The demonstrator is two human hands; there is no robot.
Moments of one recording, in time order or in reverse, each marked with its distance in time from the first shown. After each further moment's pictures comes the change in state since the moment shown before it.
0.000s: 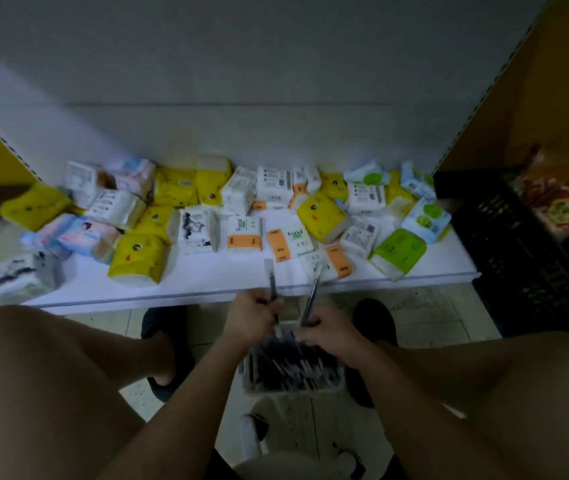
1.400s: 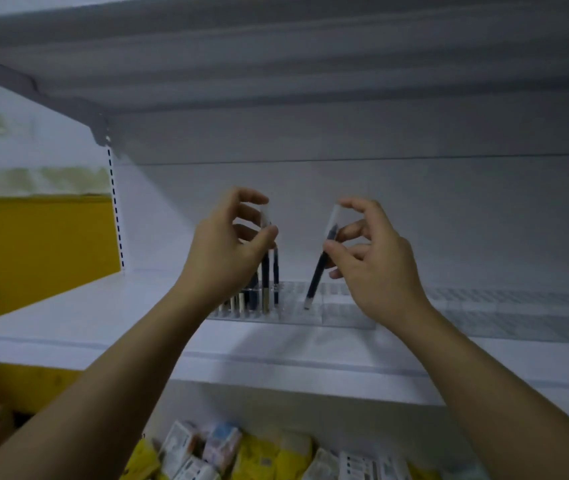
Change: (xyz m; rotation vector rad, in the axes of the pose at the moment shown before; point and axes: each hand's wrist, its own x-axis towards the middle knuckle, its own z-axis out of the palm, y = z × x) left_hand -0.116 0.430 -0.252 0.187 0.613 1.213; right_hand -0.098 -0.475 -0.142 0.063 0.569 -1.372
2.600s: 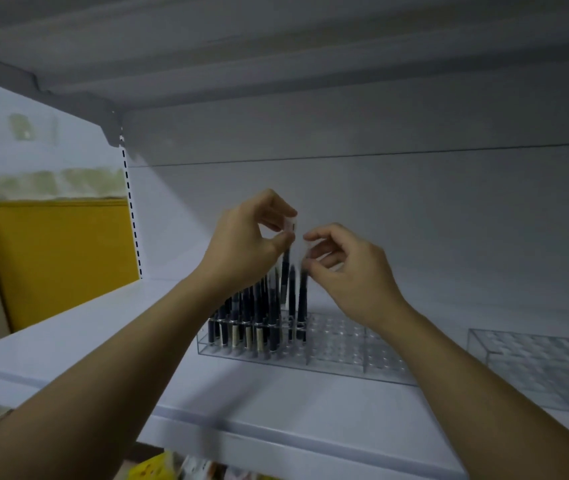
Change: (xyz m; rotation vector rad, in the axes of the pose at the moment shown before) left_hand 0.082 -0.071 0.012 0.343 -0.063 0.107; right_hand 0.074 0.077 0.075 0.014 -0.185 -0.034
